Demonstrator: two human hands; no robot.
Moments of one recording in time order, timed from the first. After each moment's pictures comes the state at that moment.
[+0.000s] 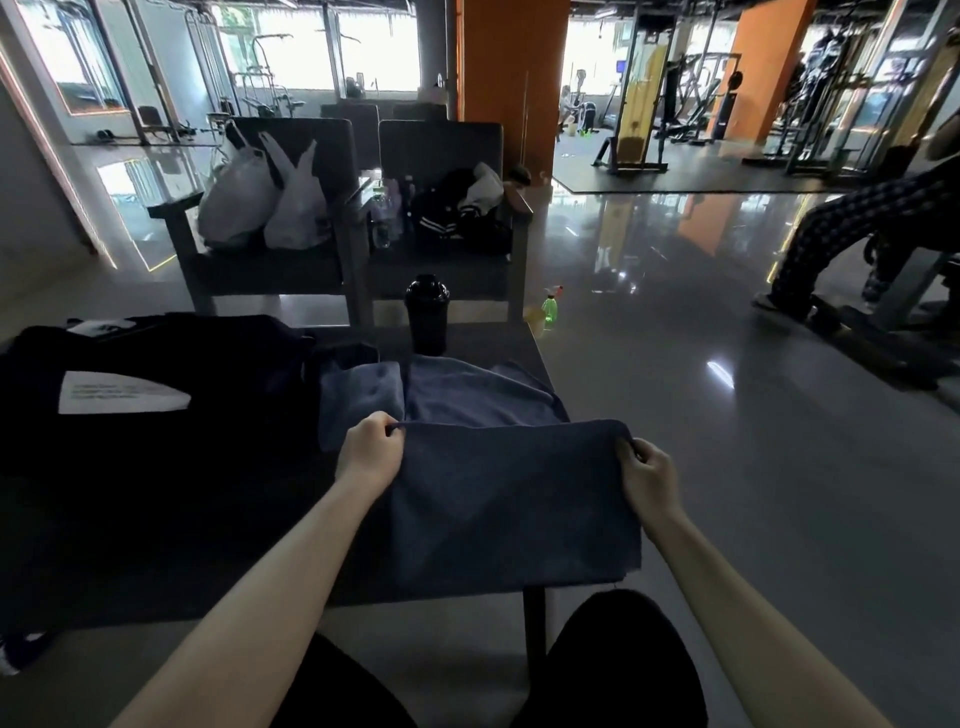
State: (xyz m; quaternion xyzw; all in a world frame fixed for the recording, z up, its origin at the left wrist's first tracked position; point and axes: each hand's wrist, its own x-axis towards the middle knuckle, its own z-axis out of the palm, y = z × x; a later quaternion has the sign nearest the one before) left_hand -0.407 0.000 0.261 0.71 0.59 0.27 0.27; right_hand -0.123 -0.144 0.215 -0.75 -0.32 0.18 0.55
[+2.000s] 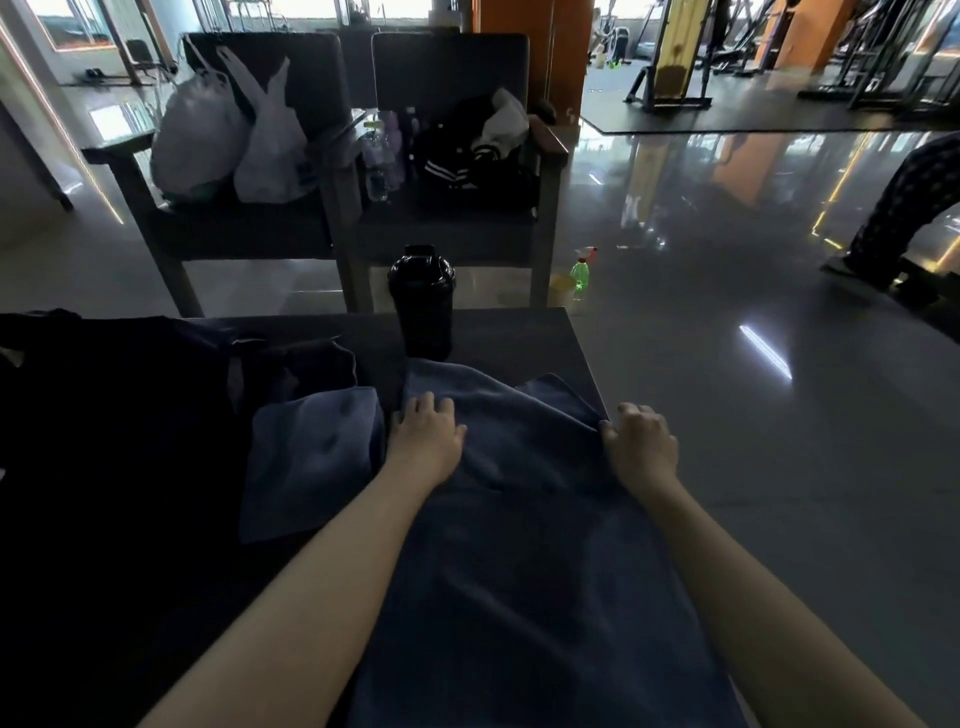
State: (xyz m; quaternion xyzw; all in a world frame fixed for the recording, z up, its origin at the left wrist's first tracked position) left_hand -0.276 0.181 0.179 0.85 0.53 0.01 0.07; right_hand -0.058 0.083 0.163 -0.89 -0.41 0.05 0.20
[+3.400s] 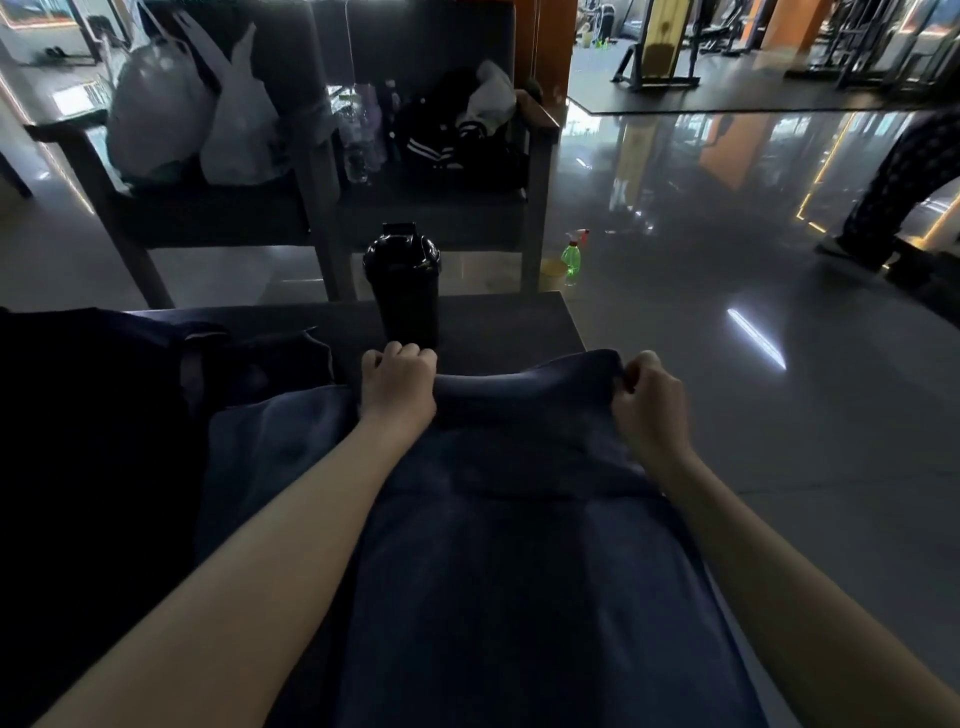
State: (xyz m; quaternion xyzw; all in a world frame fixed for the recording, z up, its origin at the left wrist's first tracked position) left_hand -0.265 0.236 0.188 0.86 0.50 0.10 -0.06; right_hand -0.043 0.108 0.174 -0.81 -0.41 0.01 0.42
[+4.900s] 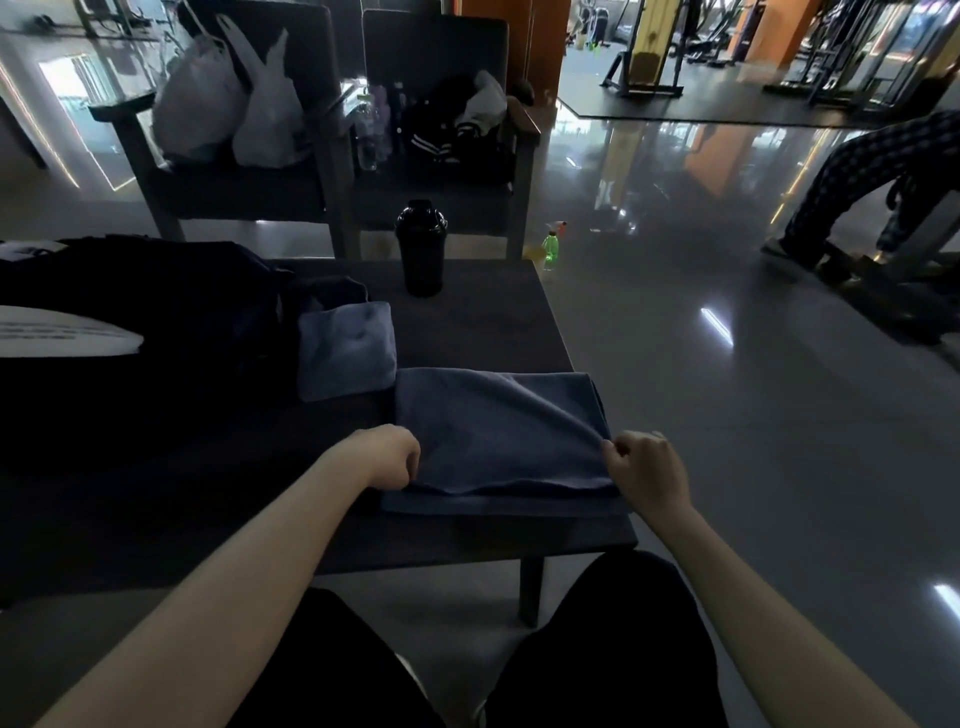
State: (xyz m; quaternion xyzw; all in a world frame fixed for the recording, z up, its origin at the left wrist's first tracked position) left_hand -0.402 0.010 0.230 0.86 0.44 -0.19 0.17; right_hand -0.123 -0.140 0.175 -0.85 -0.46 0.02 0.26
